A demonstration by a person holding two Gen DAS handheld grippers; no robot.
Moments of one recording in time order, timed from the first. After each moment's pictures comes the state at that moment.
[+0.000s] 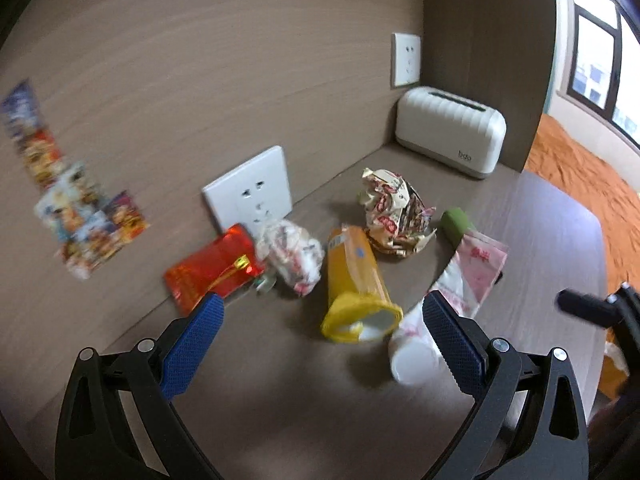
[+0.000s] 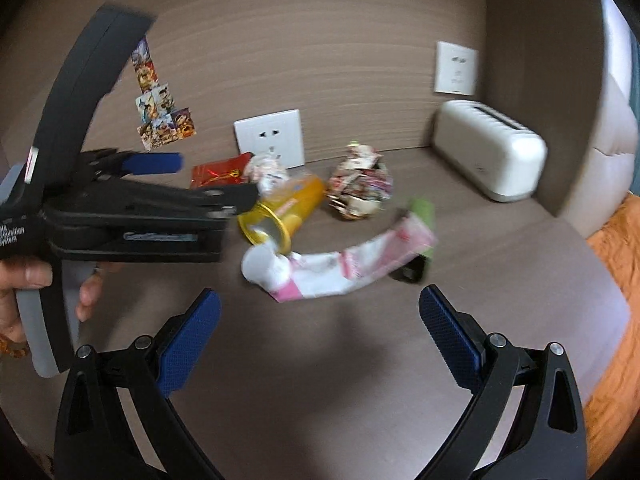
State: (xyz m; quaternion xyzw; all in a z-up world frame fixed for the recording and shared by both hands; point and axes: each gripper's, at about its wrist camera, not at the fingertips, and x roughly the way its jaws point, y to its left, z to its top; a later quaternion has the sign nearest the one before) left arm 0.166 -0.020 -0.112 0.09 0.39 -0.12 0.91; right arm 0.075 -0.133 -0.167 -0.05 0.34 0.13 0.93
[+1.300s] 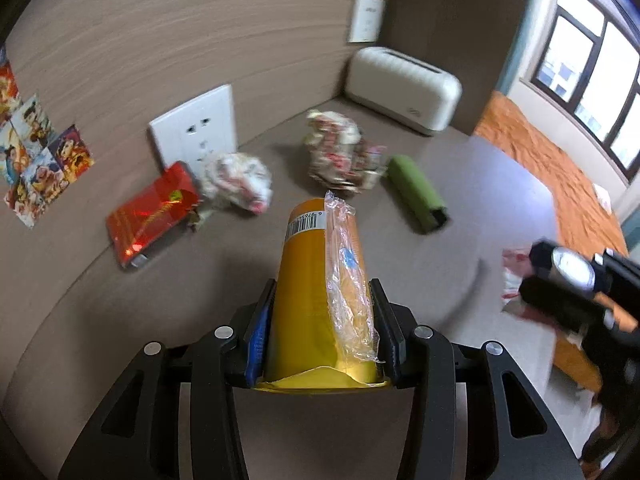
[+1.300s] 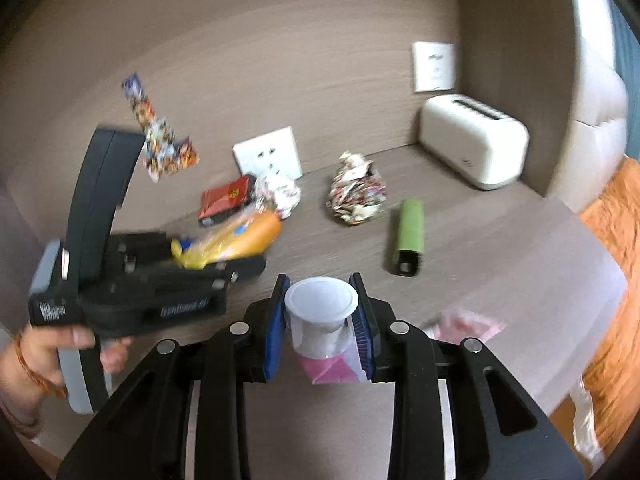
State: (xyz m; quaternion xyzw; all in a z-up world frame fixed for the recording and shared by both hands) left arm 0.129 -0.008 -0.127 0.05 0.45 -0.21 0.86; right arm 0.046 -0.147 -0.129 0.01 0.34 0.11 0.93
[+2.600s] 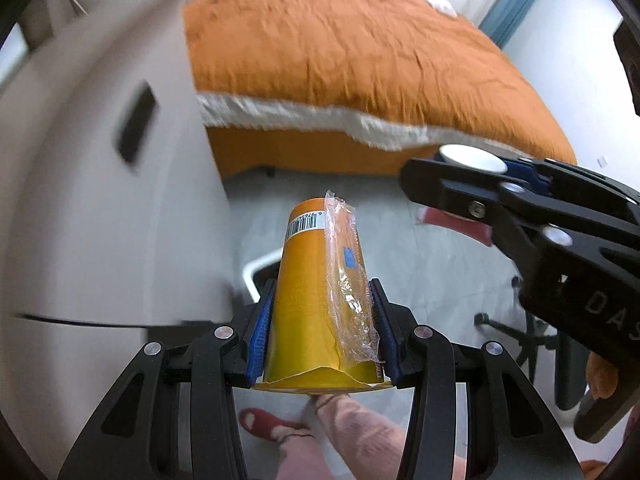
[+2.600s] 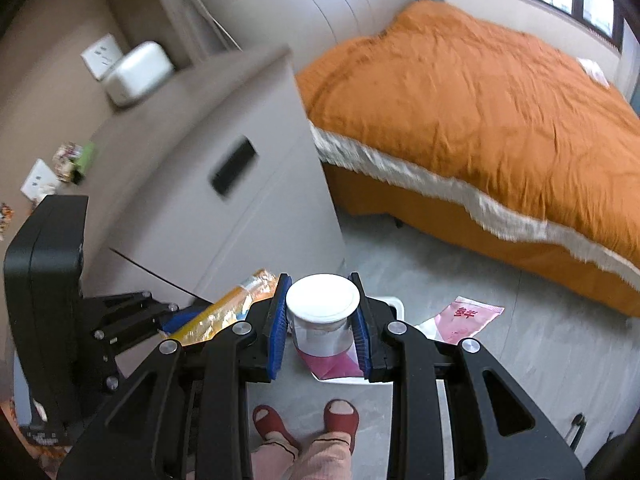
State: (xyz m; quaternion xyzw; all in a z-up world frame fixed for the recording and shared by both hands) left arm -0.074 -0.340 -0.283 0.25 0.52 -0.48 0.66; right arm -0.146 -0.410 -0.268 0.21 0.41 -0.20 0.86
